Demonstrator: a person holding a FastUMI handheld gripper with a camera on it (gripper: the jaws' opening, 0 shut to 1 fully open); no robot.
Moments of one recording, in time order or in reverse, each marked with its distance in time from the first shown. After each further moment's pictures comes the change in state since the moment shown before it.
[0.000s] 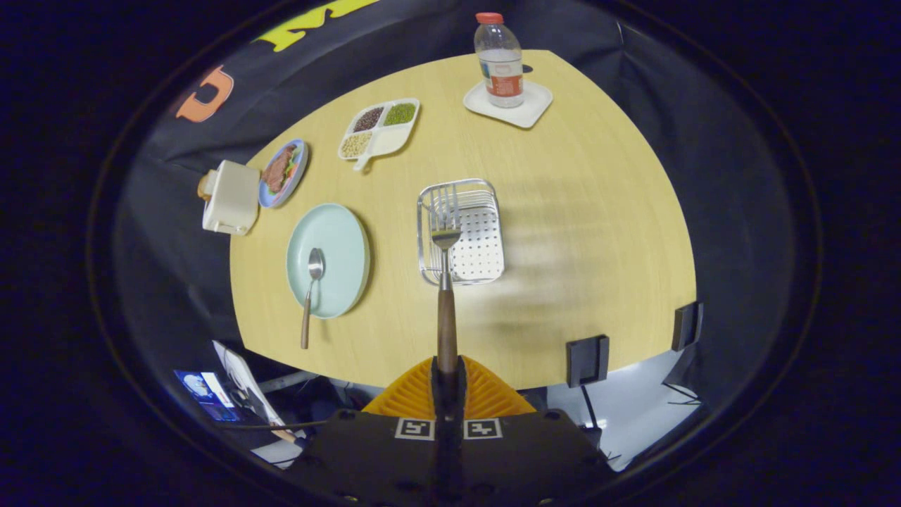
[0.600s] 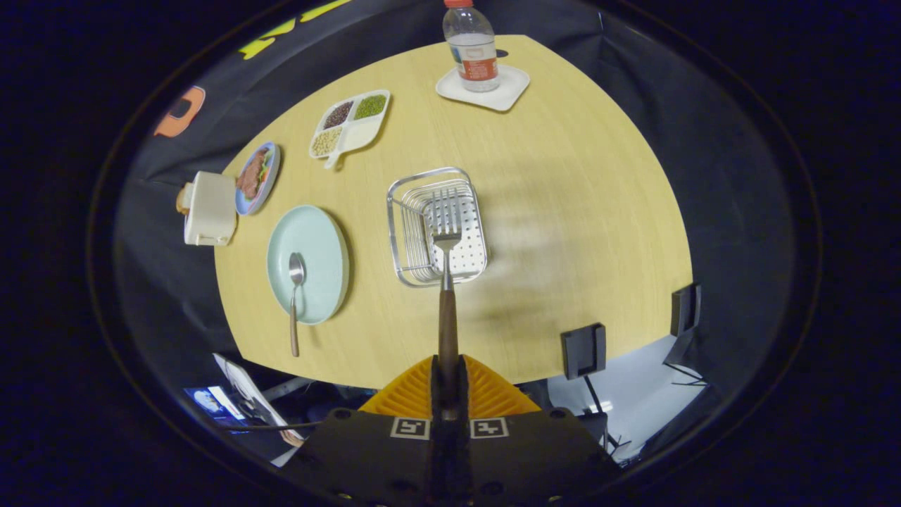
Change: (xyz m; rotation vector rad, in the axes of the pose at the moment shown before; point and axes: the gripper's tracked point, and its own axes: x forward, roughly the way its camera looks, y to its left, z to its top) arm 0.008 -0.008 0.004 0.070 0.028 -0.049
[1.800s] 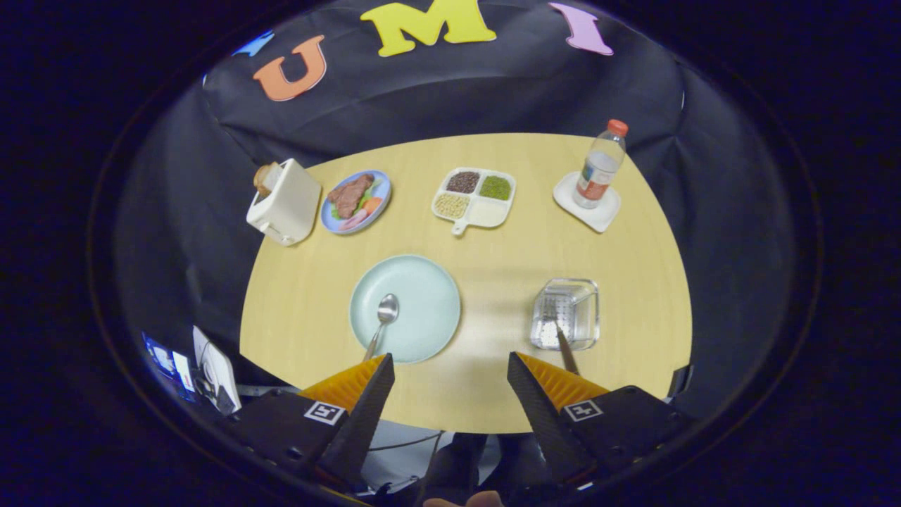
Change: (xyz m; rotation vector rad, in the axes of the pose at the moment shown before) arm -0.036 0.171 -0.006 -0.304 -0.342 0.046
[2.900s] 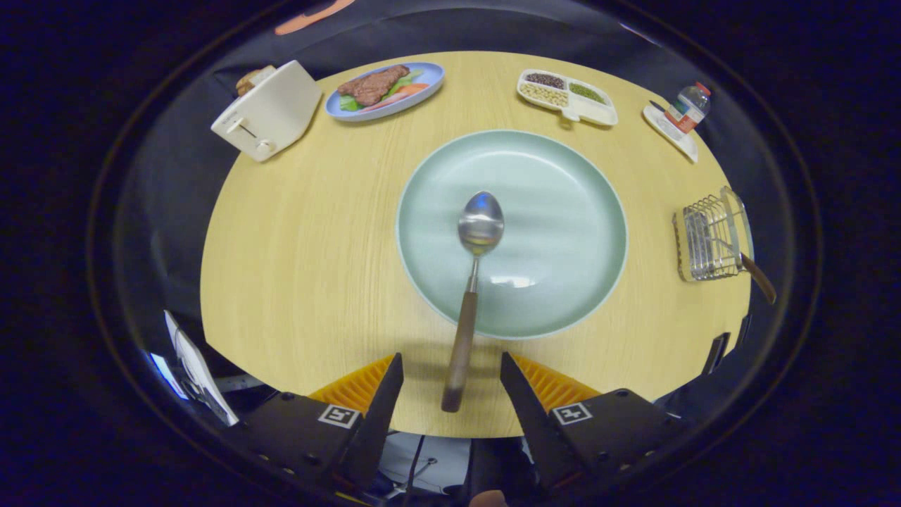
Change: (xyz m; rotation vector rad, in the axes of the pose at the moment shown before) arm 0.169 0.122 -0.092 0.032 0.229 -0.123
